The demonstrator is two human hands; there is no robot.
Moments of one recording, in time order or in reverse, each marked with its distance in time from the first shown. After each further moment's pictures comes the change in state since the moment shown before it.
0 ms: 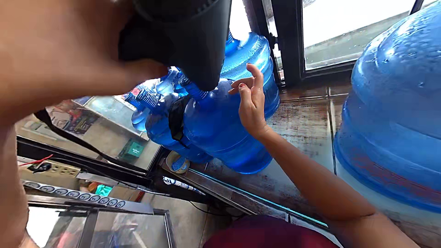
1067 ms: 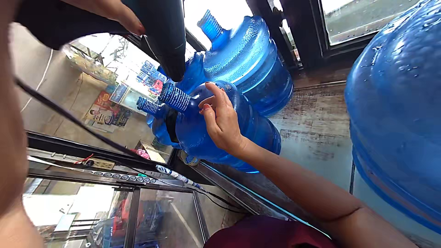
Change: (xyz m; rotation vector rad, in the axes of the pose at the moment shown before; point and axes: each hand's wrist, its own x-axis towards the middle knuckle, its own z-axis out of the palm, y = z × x) left_hand 0.226 0.098 -0.069 -0.012 -0.611 -0.271; right_hand -0.005 -0.003 -0.005 0.052 -0.104 -0.064
